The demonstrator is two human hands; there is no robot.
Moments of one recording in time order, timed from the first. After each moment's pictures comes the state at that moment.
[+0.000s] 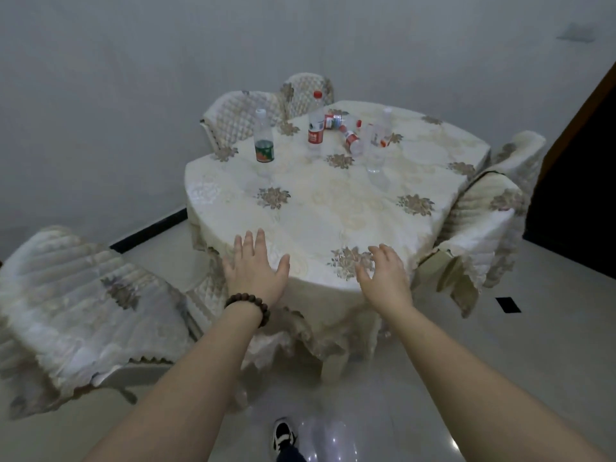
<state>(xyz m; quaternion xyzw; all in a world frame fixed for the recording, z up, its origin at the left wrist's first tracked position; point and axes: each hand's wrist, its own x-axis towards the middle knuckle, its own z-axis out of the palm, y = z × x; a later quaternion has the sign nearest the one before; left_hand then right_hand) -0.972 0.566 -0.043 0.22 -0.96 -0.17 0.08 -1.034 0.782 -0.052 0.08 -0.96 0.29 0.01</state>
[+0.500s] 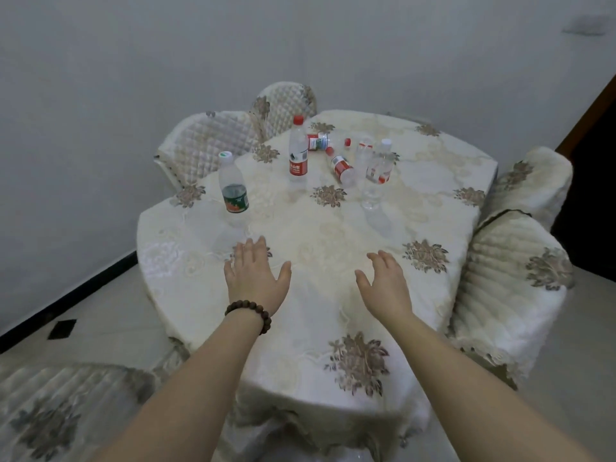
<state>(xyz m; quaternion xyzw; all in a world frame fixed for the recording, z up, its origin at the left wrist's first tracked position) -1.220 0.520 -0.036 0.19 -0.96 -0.18 0.07 -1.264 0.739 -0.050 0.04 -0.95 0.29 -0.02</state>
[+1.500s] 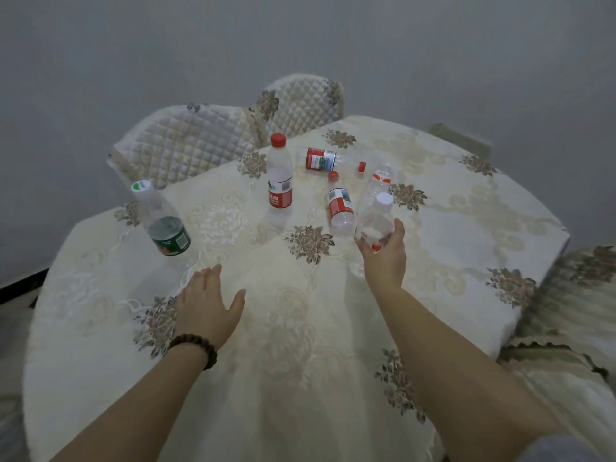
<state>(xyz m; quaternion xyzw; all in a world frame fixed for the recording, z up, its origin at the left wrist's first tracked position) -1.423 0.545 -0.091 0.32 -0.93 -0.15 0.08 -1.624 0.766 -0.081 -0.02 -0.85 0.52 0.02</state>
